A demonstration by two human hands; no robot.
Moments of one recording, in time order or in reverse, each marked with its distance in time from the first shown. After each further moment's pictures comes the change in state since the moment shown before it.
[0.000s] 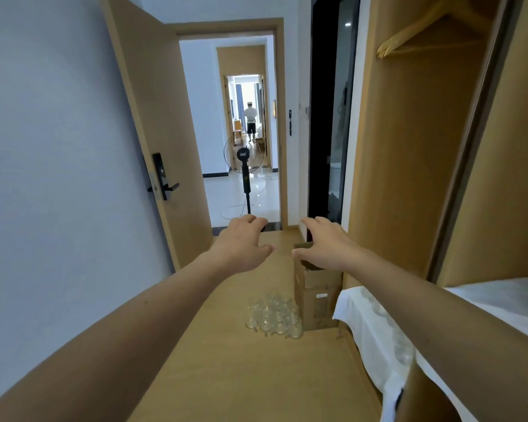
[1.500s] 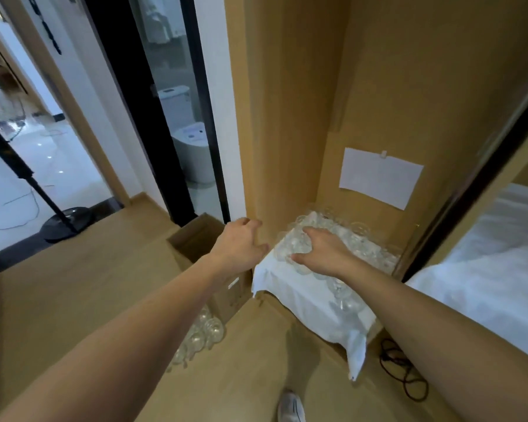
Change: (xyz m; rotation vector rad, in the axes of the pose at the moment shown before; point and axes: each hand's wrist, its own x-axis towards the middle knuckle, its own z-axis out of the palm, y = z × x) left_hand 0.465 -0.005 0.294 -0.198 -0.474 0.522; right_hand 0.284 0.253 0.149 0.125 -0.008 0.877
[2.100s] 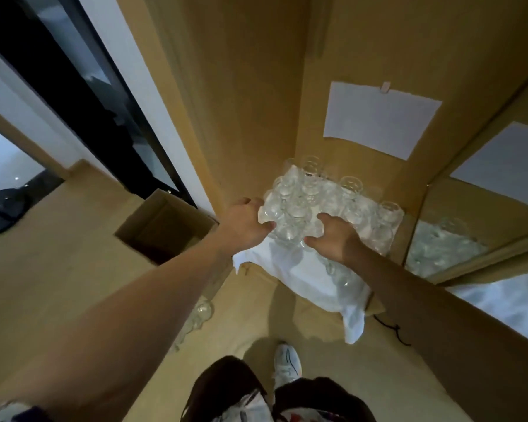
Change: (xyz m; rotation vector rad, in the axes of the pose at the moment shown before) left_hand 0.224 -0.002 0.100 -0.039 -0.256 0.055; right_hand 0.168 0.119 0.039 0.129 -0.096 0.307
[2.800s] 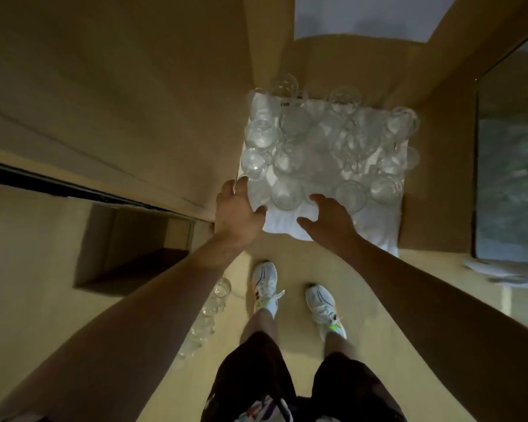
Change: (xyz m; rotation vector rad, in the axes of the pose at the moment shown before) left_hand 0.172 -0.087 0.083 -0.062 -0.123 0.038; right_hand 0.126 -0.011 0.112 0.298 0.021 0.378
